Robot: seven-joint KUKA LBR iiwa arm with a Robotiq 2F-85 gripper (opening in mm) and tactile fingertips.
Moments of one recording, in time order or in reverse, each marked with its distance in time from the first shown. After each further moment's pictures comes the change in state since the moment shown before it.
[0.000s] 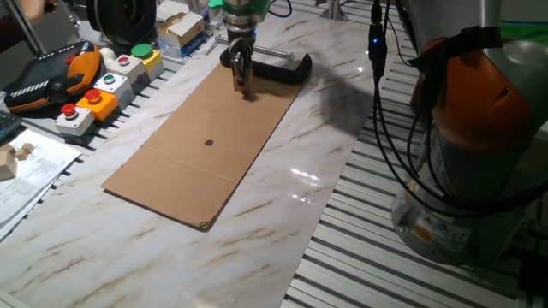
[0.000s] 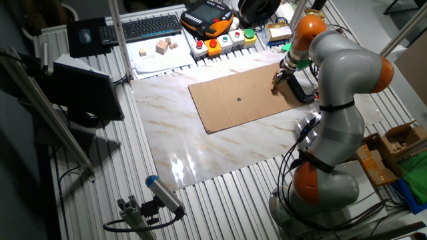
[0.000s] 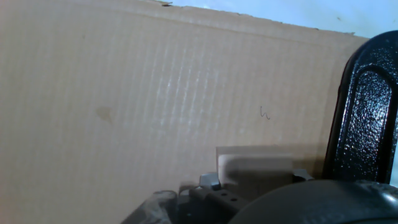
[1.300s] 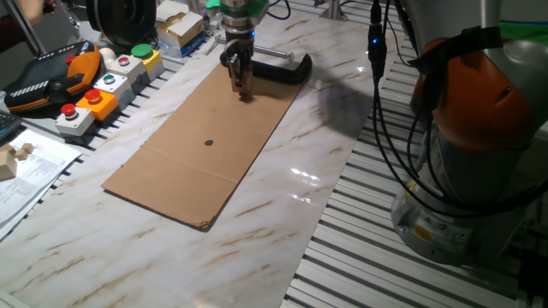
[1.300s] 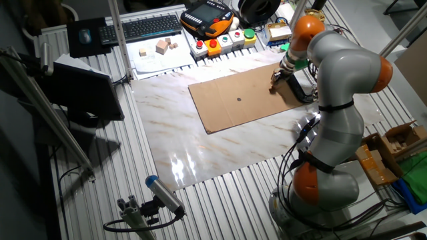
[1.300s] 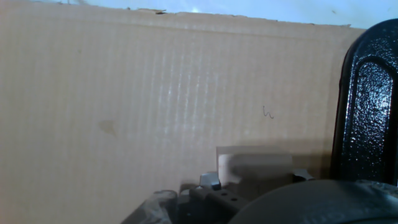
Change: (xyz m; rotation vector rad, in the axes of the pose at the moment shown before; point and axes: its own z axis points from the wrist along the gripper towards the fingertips) arm -0.002 0.008 0.001 0.007 0.006 0.081
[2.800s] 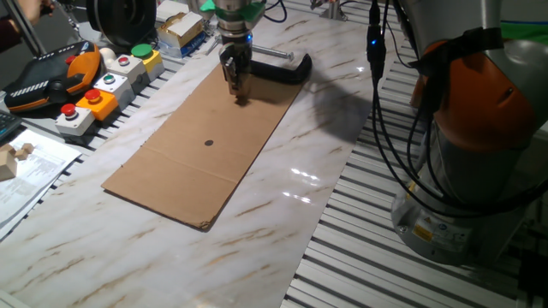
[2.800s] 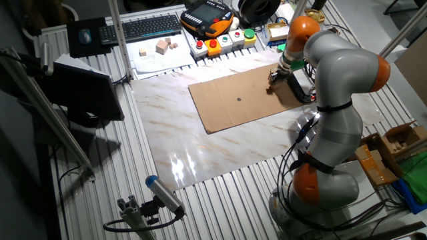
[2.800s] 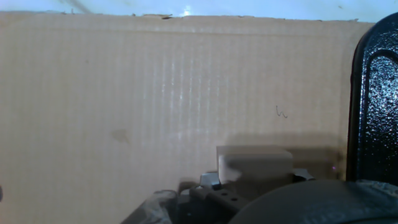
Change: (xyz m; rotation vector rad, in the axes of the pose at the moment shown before) arm -0.003 0.015 0.001 0.016 0.009 0.059
